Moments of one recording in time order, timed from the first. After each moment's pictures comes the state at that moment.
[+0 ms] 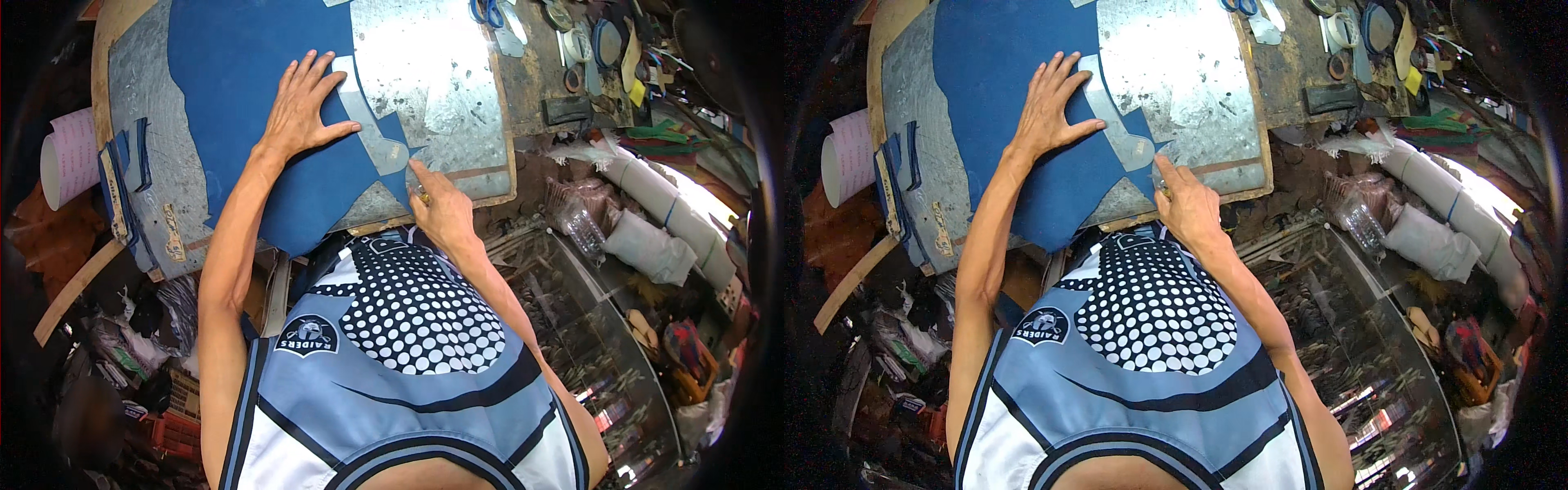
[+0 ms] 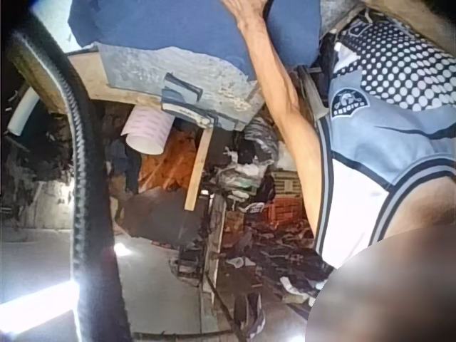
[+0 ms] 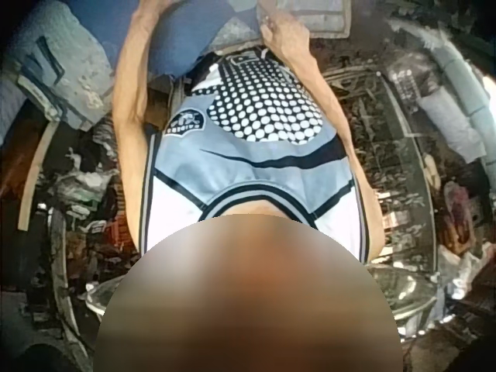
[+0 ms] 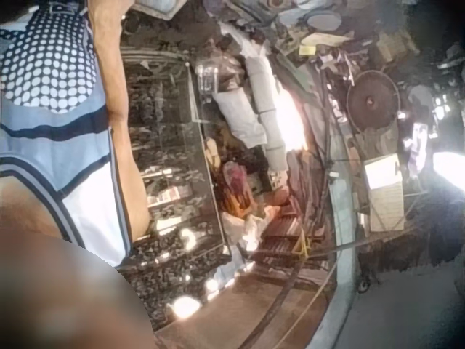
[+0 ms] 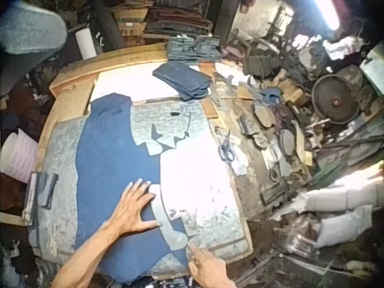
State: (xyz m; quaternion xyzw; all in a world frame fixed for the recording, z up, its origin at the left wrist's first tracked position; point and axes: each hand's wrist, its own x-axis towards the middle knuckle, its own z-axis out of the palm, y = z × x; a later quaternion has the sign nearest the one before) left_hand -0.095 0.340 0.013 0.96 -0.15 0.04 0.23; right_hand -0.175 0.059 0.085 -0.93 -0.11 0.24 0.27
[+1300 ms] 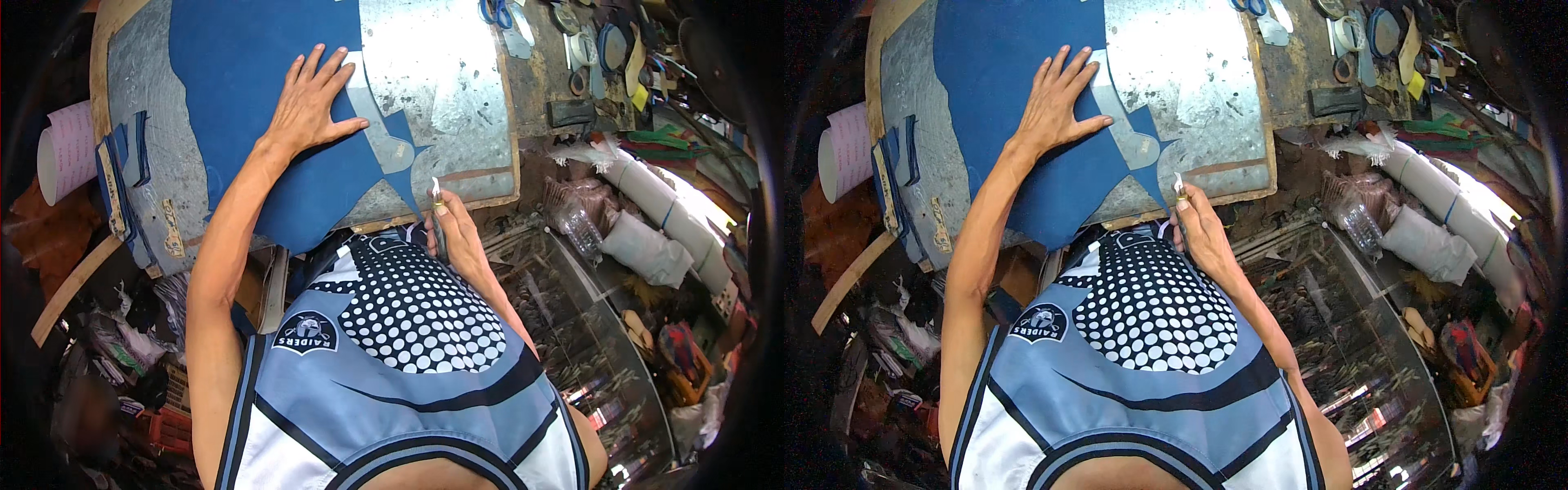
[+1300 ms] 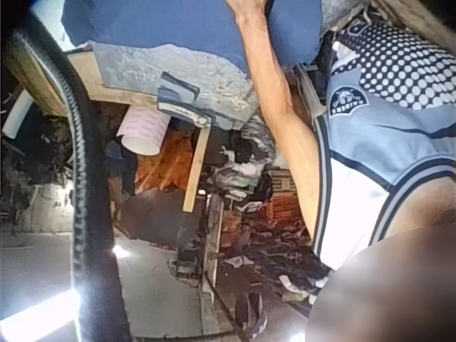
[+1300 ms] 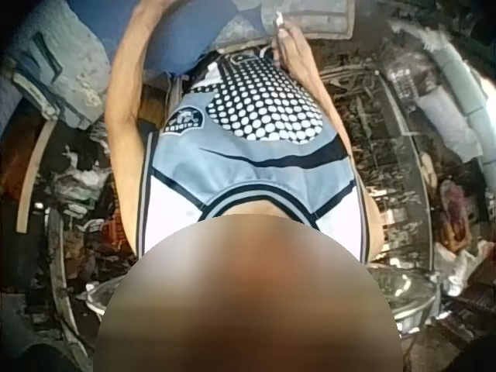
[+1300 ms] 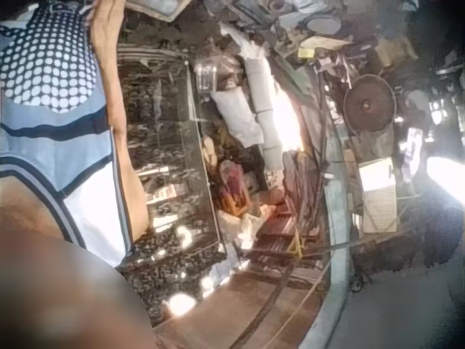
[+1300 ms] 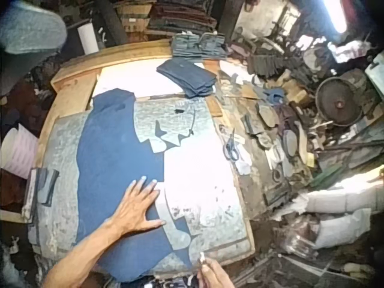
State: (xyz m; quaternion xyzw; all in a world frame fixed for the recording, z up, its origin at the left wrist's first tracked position) left_hand -0.094 0.338 0.021 0.97 -0.15 0.01 0.19; right_hand -0.201 0.047 0.118 -0.68 0.19 0.39 0.59
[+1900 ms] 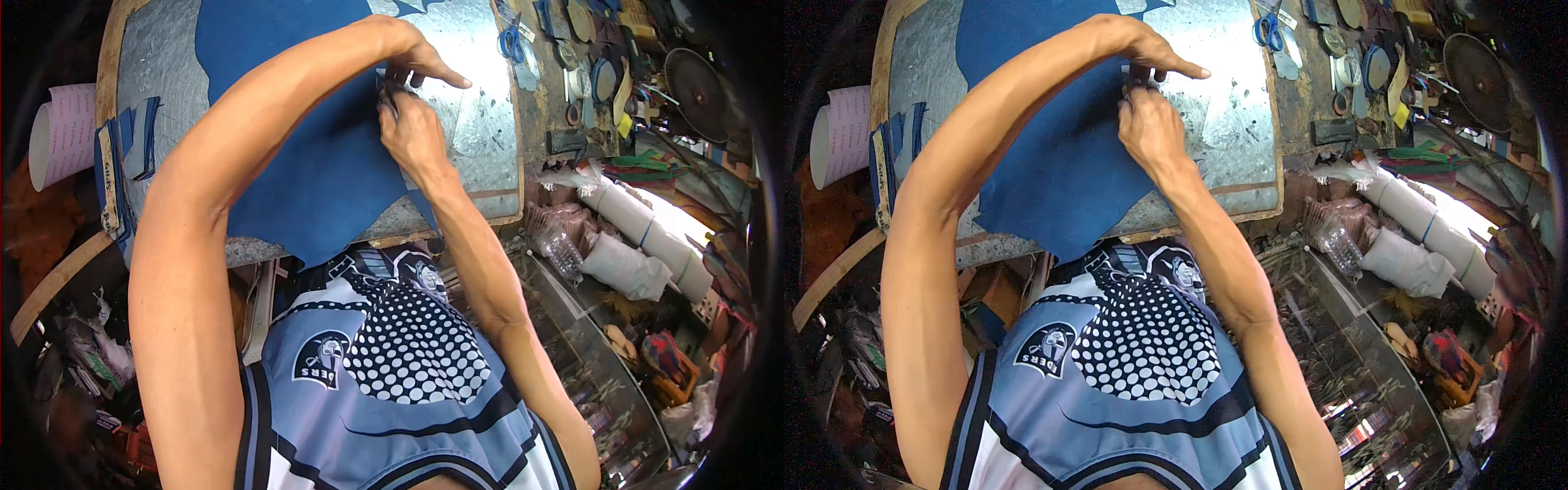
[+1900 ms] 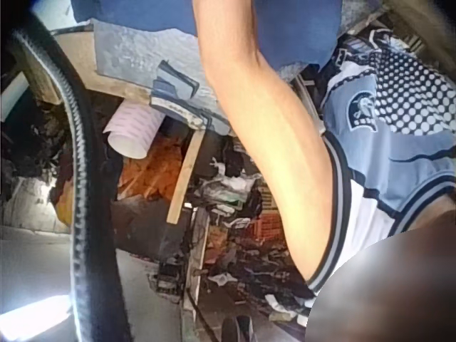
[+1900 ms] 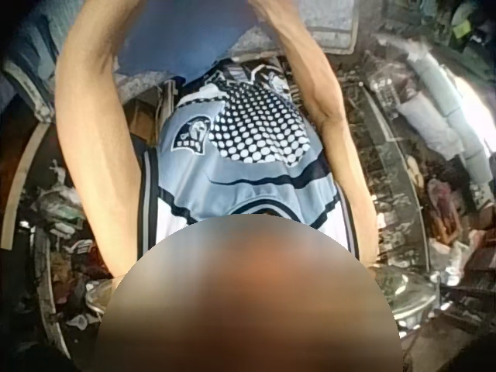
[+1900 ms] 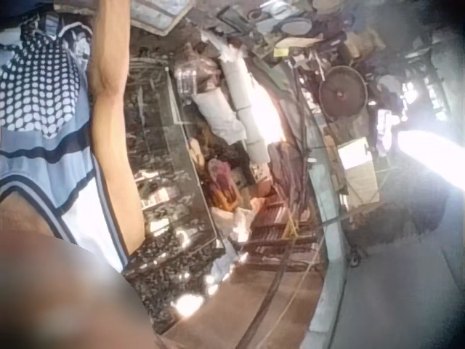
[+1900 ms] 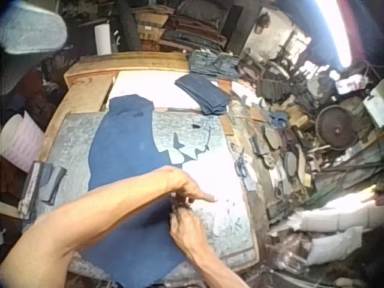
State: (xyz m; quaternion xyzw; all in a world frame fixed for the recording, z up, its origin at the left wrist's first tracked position) left_hand 0.054 0.295 0.090 0.79 -0.13 -0.56 0.21; right_hand -0.076 0.189 0.069 -0.93 -0.17 0.10 0.31
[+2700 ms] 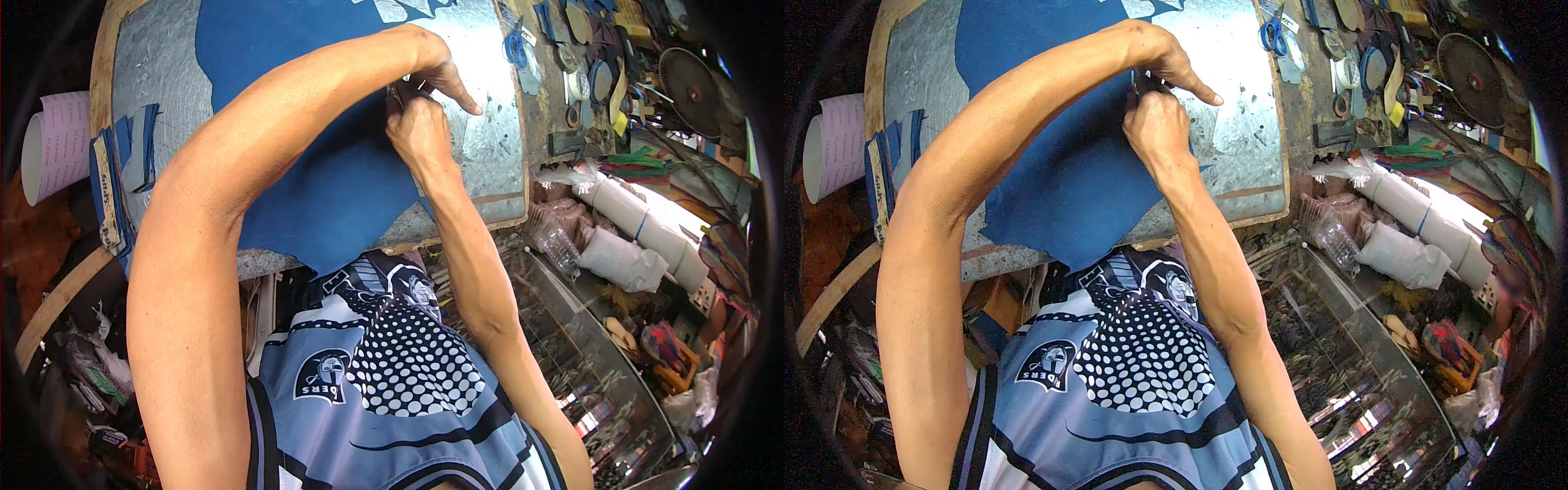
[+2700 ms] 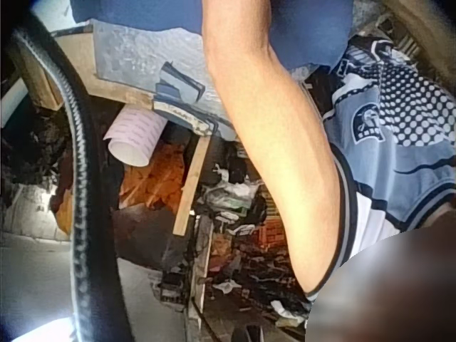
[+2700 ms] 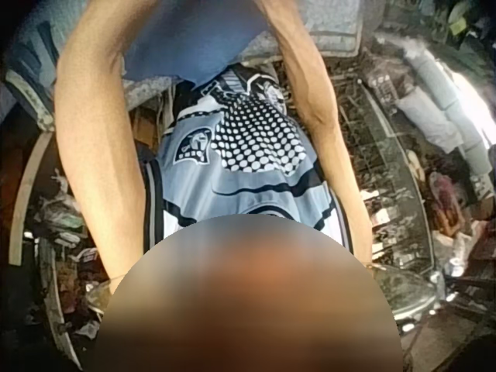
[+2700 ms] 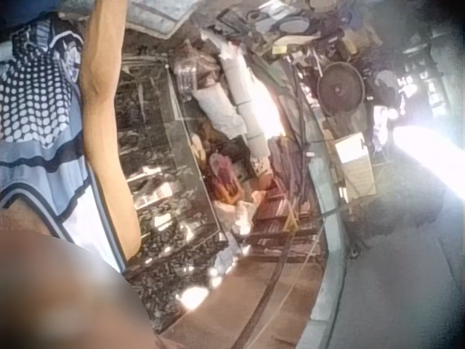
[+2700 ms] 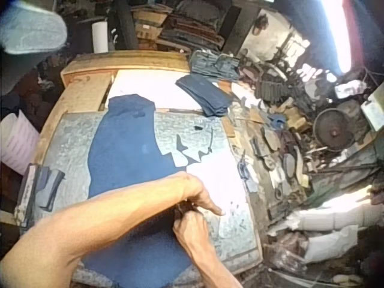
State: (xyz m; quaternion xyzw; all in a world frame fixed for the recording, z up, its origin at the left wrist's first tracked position) left_hand 0.051 0.283 0.085 0.80 -0.18 -0.54 0.19; right_hand -0.065 0.212 0.056 -0.96 -0.11 0.06 0.27
